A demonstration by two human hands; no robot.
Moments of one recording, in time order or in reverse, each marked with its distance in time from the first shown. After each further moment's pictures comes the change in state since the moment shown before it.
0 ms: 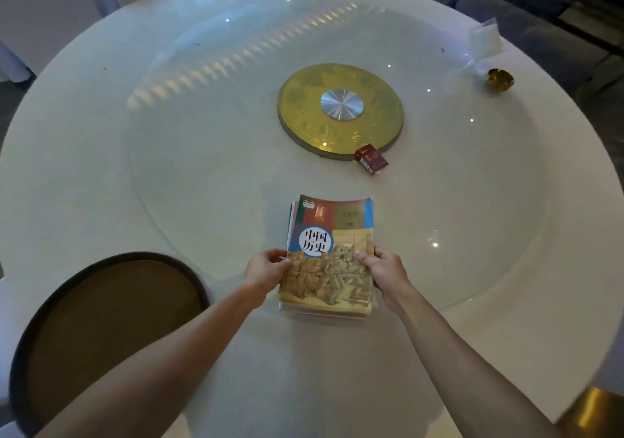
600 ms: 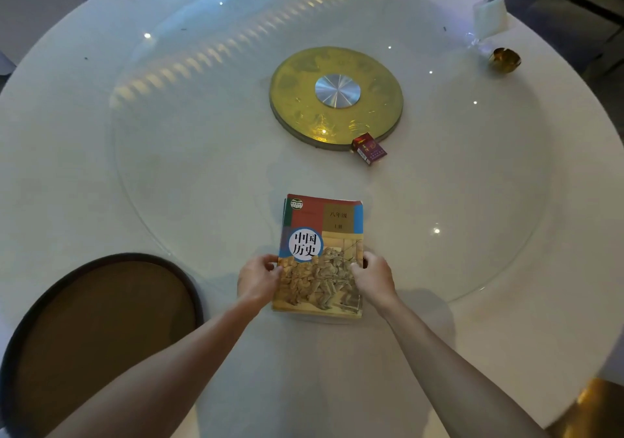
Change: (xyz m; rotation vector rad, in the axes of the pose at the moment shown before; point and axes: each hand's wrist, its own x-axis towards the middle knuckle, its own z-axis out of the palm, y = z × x) left_hand -0.001 -0.011 0.013 0.336 0.188 0.080; right_hand 0.012 0.022 0.012 -0.504 0.067 -0.051
